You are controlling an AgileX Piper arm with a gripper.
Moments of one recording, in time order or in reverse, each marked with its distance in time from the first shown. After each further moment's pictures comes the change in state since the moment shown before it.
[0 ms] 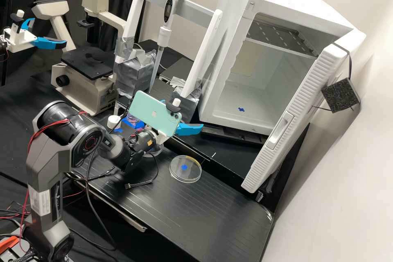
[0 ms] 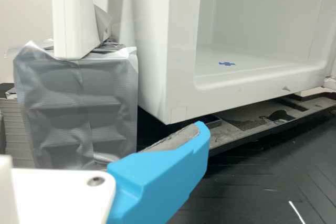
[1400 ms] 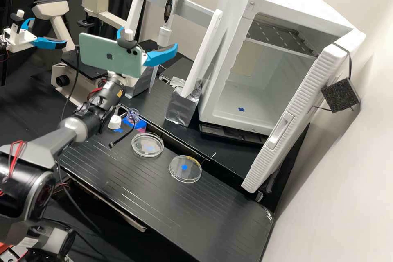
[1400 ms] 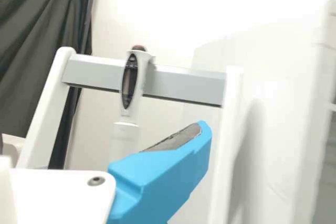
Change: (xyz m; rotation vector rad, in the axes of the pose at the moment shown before) arm -0.051 0.050 -0.183 -0.090 0.434 0.077
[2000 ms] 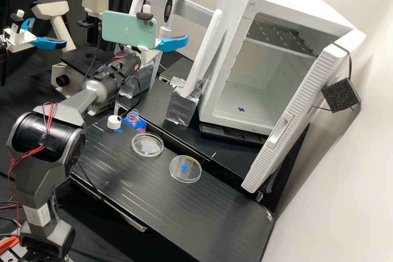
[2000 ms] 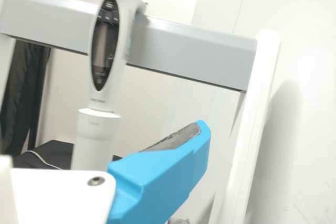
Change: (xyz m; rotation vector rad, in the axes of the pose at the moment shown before) arm 0.085 -0.007 0.005 -0.074 -0.163 -0.105
